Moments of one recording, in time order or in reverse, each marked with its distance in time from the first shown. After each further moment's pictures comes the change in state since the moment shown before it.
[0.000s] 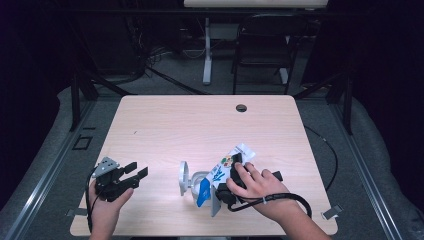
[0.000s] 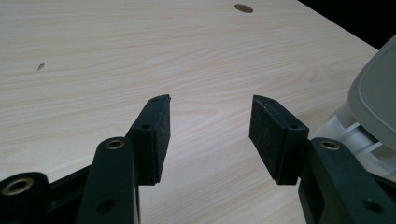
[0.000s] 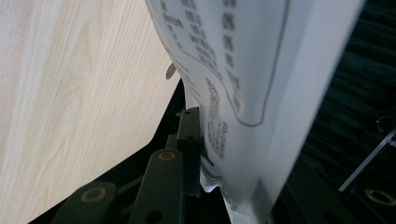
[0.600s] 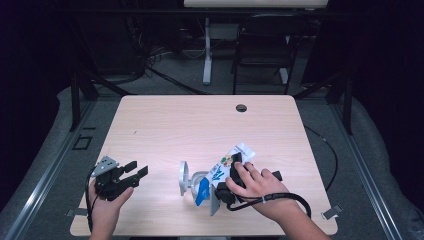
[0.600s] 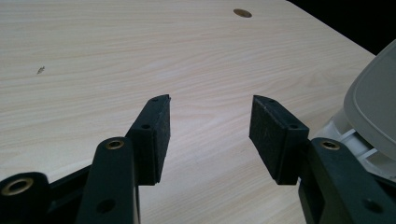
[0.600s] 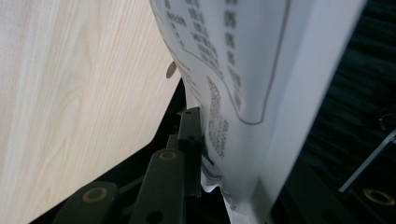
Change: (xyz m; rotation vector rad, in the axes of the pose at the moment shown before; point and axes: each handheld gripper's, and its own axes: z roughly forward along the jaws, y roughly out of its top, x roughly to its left) left arm 0.000 0.002 0.000 -0.008 -0.002 -0.007; right arm -0.003 0.001 0.000 -0.001 0.014 0.021
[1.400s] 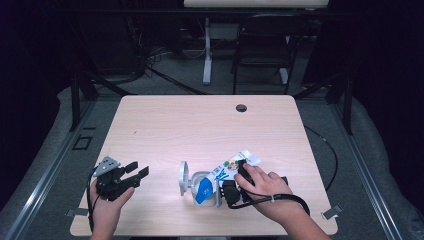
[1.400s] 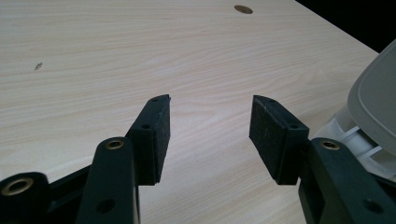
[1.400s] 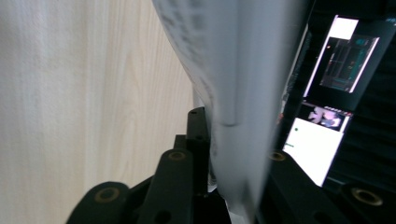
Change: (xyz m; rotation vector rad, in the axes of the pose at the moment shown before) left arm -0.001 -0.001 0.002 0.009 0.000 0.001; right arm 0.004 -0.013 0.002 -0.046 0.162 0.239
